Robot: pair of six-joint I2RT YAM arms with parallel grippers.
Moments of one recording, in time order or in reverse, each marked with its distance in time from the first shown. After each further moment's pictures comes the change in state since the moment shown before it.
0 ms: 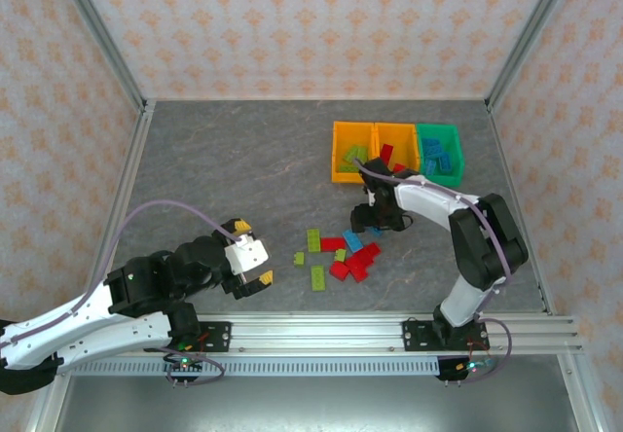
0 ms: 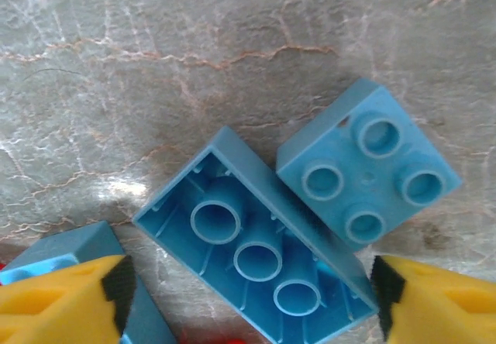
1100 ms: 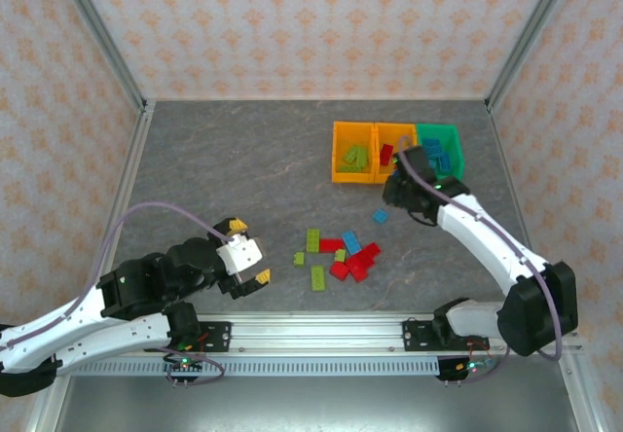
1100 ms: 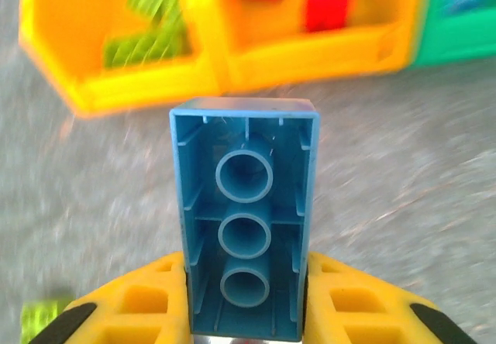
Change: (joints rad) left arm 0.000 -0.045 0.000 0.000 -0.007 -0.008; right arm -0.116 -0.424 -0.041 0.090 0.218 0.200
